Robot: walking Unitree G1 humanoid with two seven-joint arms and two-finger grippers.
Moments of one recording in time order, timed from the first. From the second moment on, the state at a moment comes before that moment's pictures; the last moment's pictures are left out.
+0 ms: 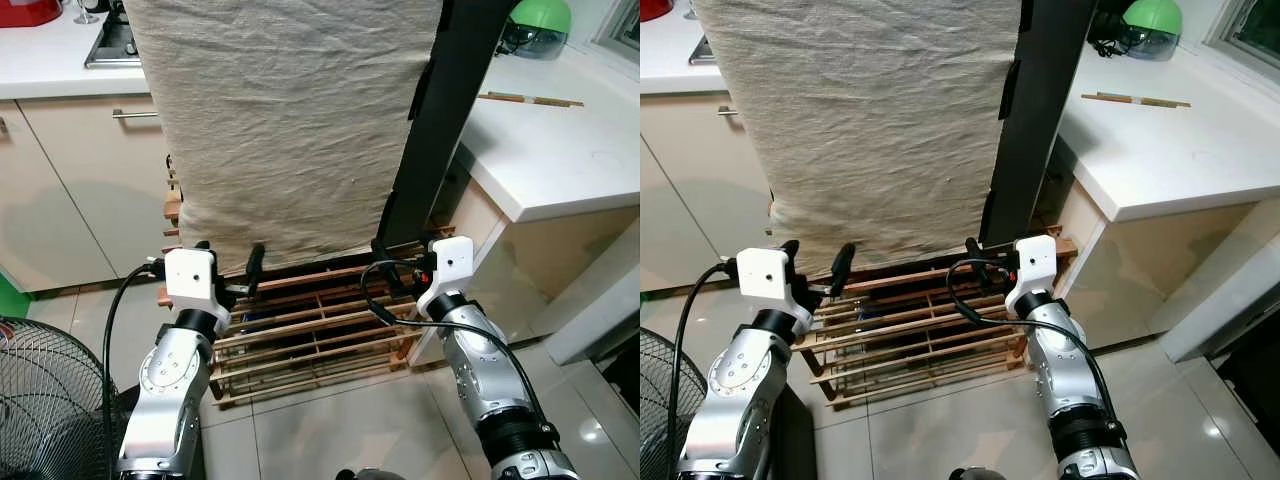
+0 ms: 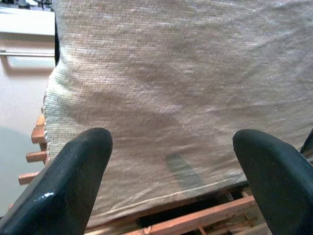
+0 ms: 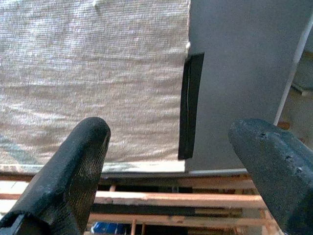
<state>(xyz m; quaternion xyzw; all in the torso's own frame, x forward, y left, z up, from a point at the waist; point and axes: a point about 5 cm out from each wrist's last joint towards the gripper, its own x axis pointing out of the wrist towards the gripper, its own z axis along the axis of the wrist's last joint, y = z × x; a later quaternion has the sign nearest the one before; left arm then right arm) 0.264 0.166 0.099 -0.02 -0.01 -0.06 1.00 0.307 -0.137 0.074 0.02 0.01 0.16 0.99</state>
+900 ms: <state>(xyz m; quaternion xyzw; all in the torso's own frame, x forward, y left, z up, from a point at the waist) 0.269 0.161 0.099 -0.01 -0.01 -0.06 1.00 0.310 -0.125 0.079 0.02 0.00 0.18 0.98</state>
